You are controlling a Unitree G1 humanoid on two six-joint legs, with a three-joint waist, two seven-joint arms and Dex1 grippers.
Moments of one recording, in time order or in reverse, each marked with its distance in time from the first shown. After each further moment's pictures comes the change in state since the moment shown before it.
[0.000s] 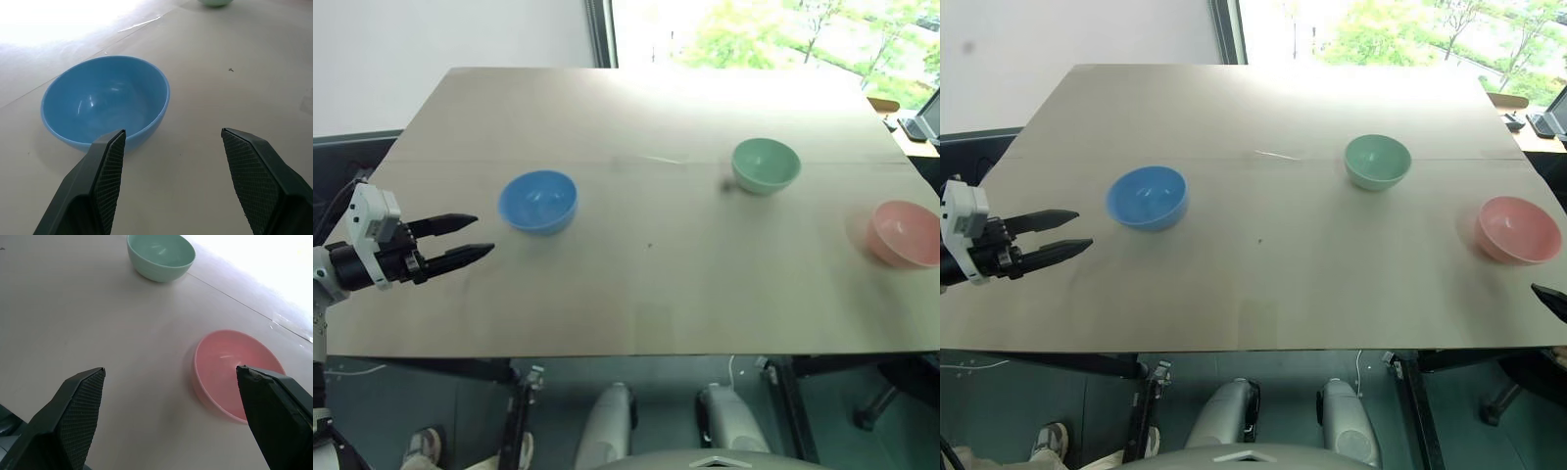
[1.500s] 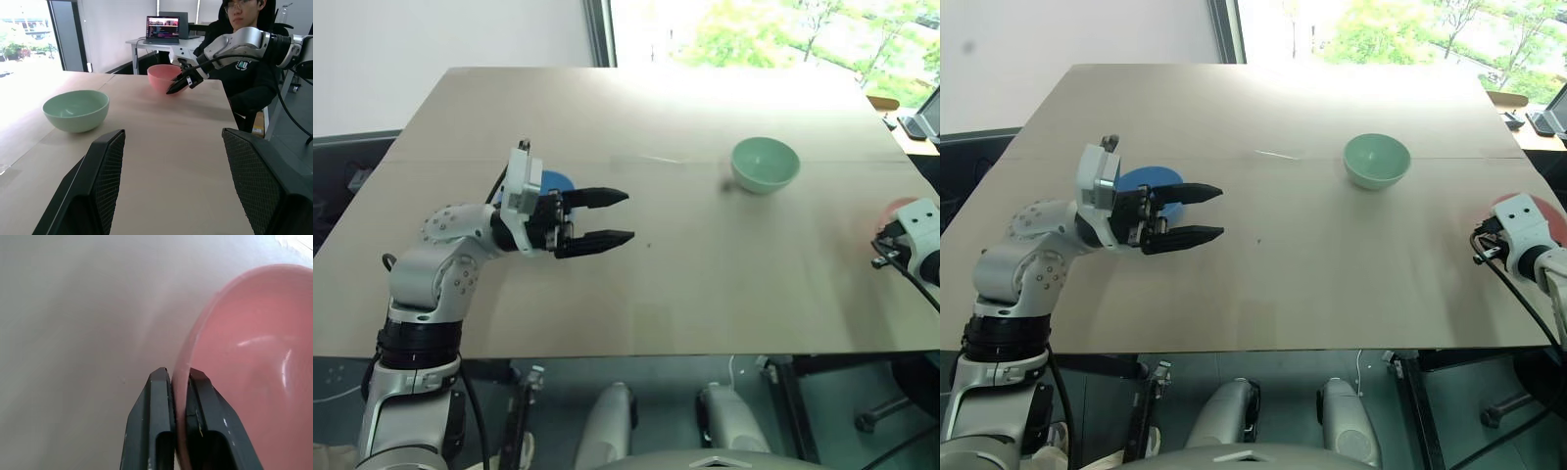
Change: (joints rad) left arm -0.302 -0.344 -0.319 -0.422 -0.127 0.207 0.111; right arm -0.727 0.003 0.848 0.340 -0.431 0.217 -0.518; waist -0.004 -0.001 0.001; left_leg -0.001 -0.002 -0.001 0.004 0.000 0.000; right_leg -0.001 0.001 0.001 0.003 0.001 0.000
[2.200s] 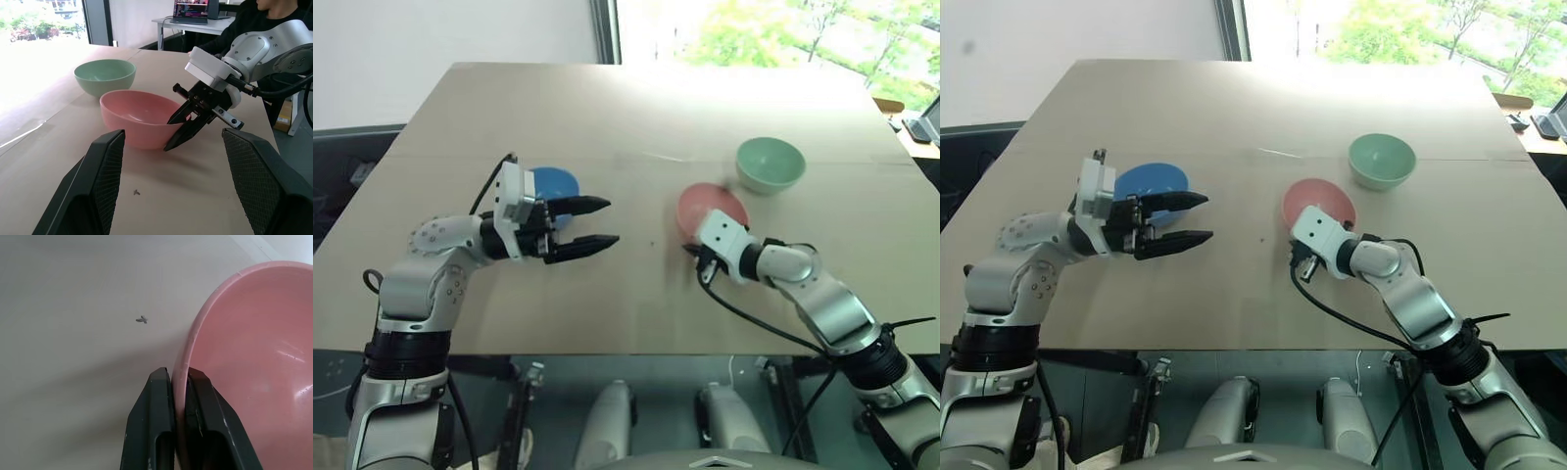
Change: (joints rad) left arm 0.077 0.047 0.026 0.037 0.056 -0.051 0.006; right arm -0.257 0.390 0.606 -0.326 -0.131 0.019 0.015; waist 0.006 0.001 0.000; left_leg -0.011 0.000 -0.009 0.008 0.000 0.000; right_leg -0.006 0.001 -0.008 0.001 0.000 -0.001
